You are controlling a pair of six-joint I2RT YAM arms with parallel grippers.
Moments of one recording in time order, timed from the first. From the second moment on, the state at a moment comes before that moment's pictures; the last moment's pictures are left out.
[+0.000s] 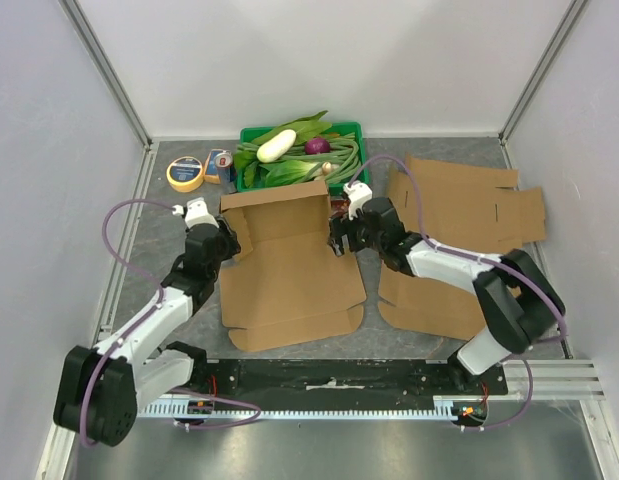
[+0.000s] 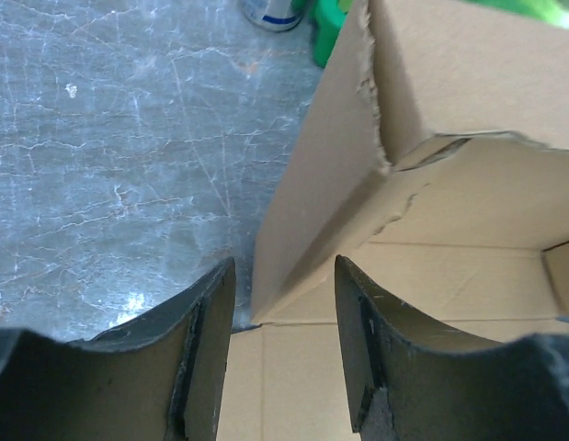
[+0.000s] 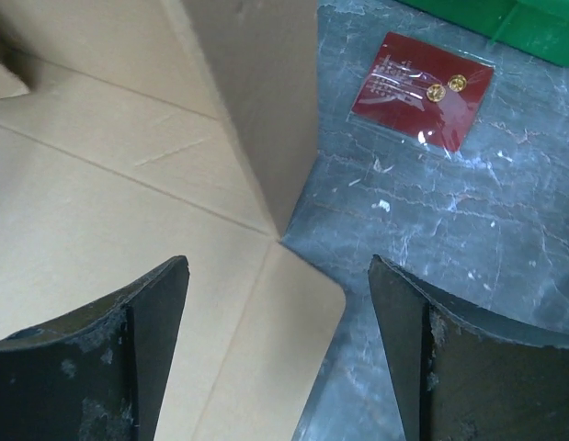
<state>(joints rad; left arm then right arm) -0.30 1.00 0.47 0.09 -0.33 -0.46 0.61 1.53 0.84 0.15 -0.06 0.15</state>
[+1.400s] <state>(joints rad) -0.54 1.63 1.01 -0.53 -1.02 -1.01 0.90 1.88 0.87 0.89 0.70 0.08</state>
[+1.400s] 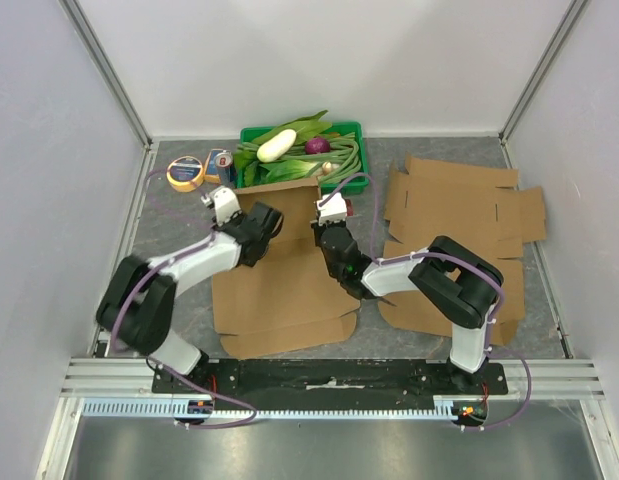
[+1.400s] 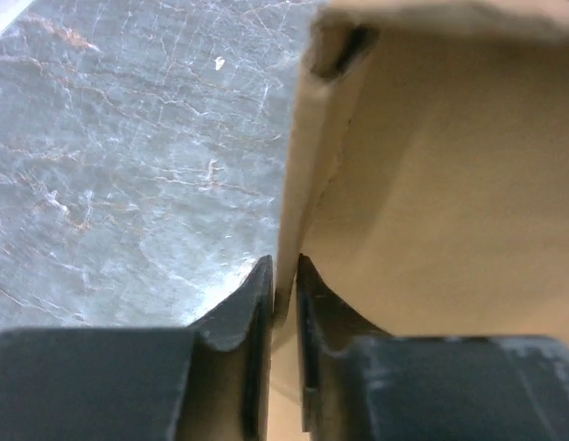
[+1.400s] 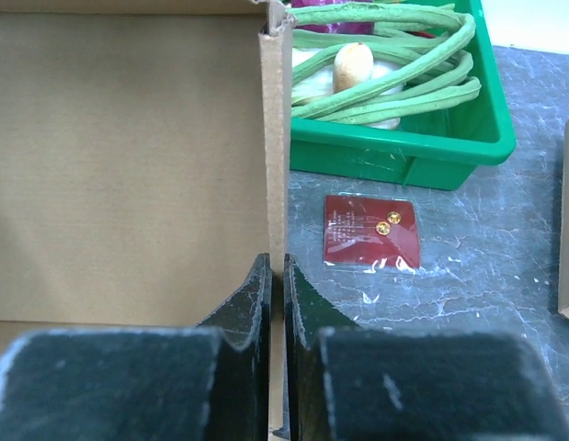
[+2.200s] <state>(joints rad) -0.22 0.73 0.45 0.15 -0.26 -0.53 0.81 1.84 0.84 0.87 0.40 0.03</state>
